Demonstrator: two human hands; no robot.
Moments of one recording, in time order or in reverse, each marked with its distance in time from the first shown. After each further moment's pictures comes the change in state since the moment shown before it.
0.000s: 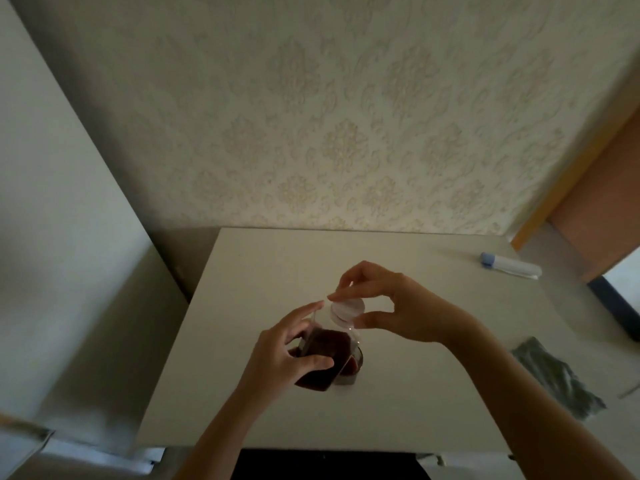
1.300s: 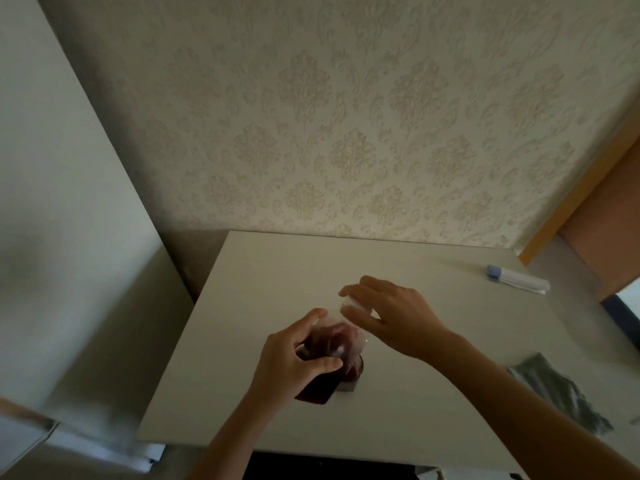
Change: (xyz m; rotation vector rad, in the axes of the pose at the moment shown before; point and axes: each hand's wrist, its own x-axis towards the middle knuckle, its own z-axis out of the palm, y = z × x) left_hand -0.004 0.016 0.012 0.114 0.084 0.009; right_hand 0.003 0.014 0.019 -0.566 0.194 0.015
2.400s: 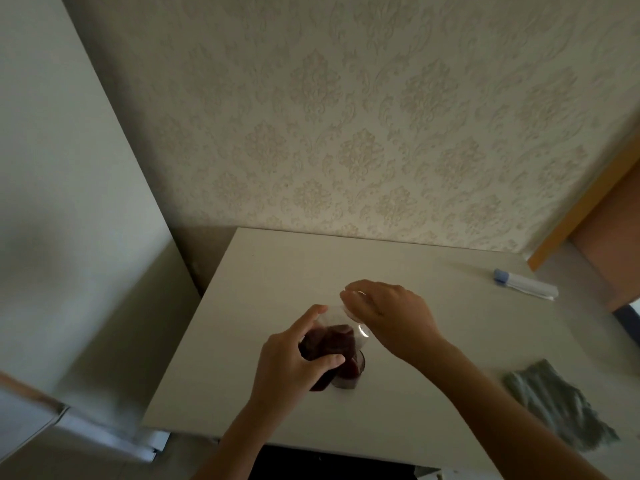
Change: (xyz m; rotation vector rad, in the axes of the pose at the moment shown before) left_hand -0.014 0.004 0.009 0.157 0.175 0.102; right_hand -0.004 -0.020 0.004 0.092 0.067 0.227
